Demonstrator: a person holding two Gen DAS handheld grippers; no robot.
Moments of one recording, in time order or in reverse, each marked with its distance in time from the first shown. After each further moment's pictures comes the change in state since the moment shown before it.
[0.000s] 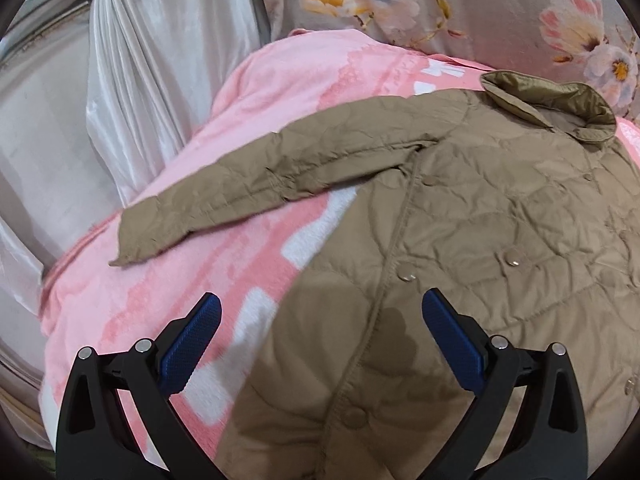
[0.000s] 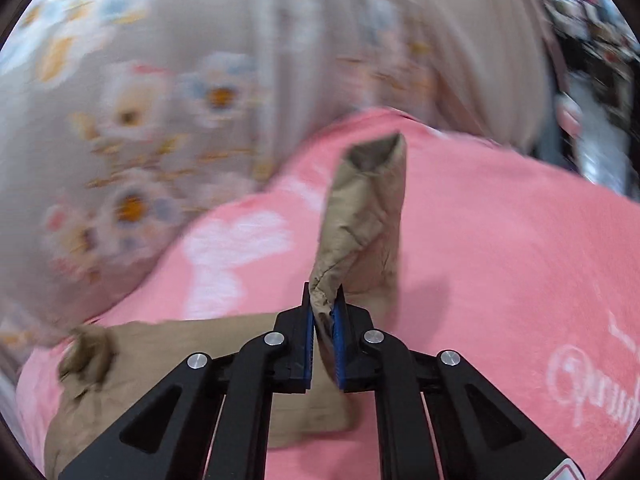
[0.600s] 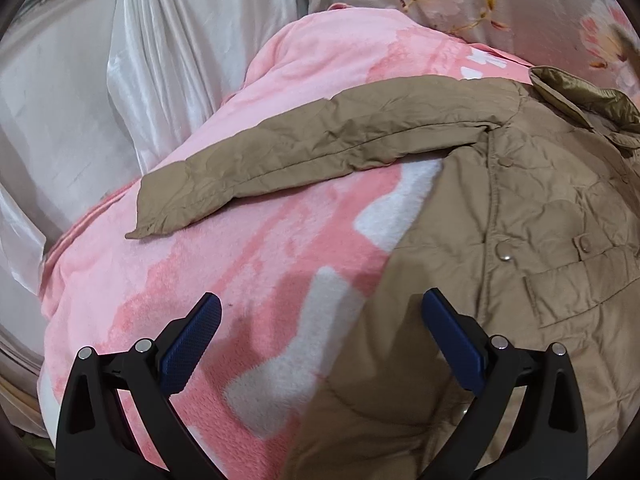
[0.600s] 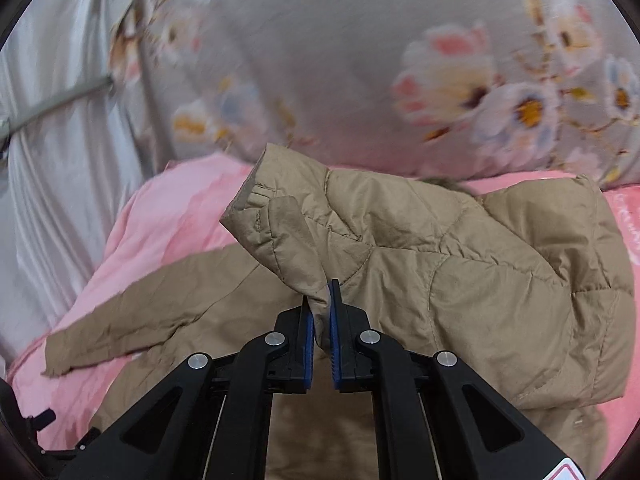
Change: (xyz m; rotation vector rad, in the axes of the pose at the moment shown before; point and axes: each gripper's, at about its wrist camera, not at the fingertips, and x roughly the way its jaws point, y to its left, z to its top) left arm 0.030 0.057 -0.015 -0.067 0.066 0.018; right arm -0.010 0.362 -0.193 -0.605 0.264 0.564
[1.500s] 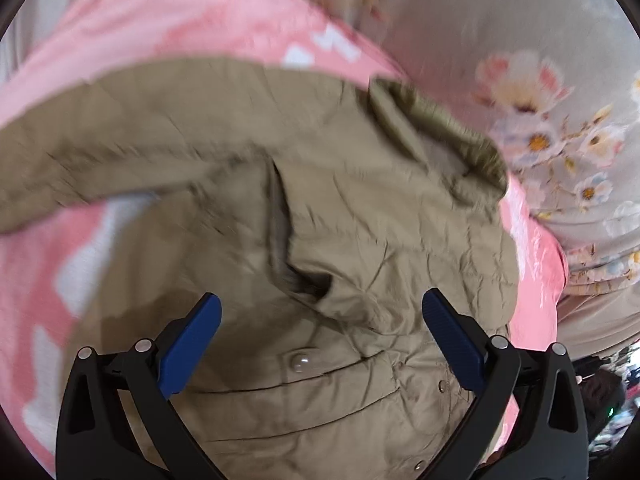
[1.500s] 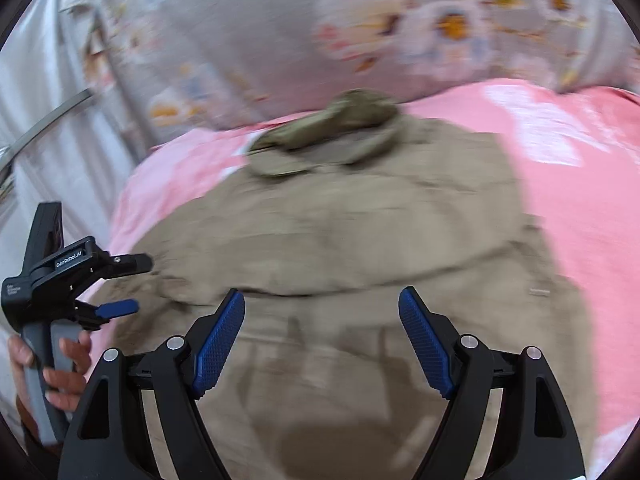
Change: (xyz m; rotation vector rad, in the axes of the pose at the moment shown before) left arm 0.020 -0.115 0.089 -0.138 0.273 -0.709; right arm -0.083 -0.102 -0.078 0.202 0.105 -0.033
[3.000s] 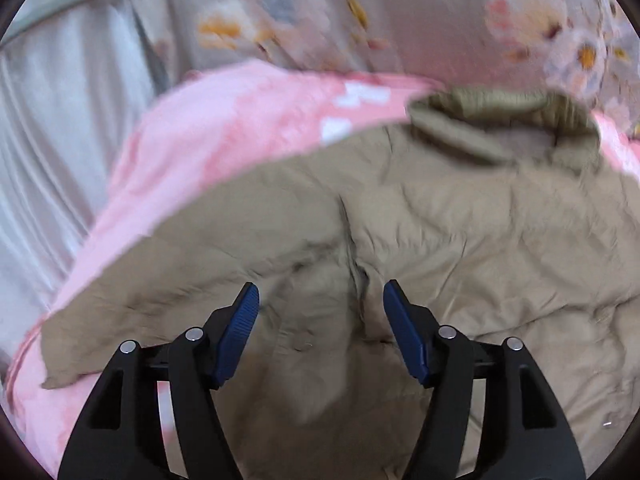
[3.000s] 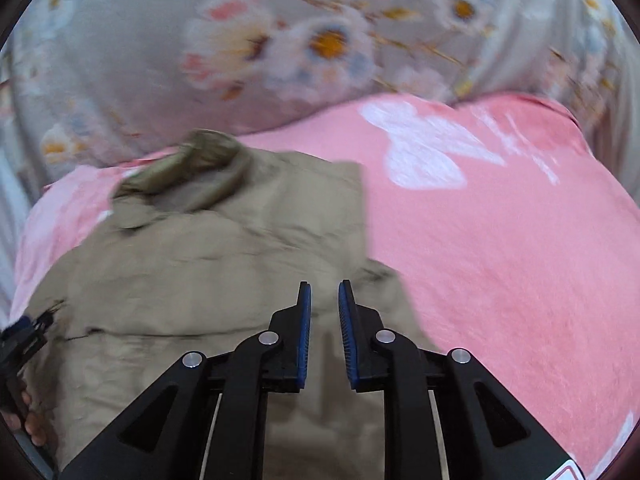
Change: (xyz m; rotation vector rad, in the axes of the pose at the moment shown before) left arm 0.016 -0.033 0.004 0.413 -0.360 0.504; right arm 0.007 -0.051 0.036 0.036 -0.070 -0.291
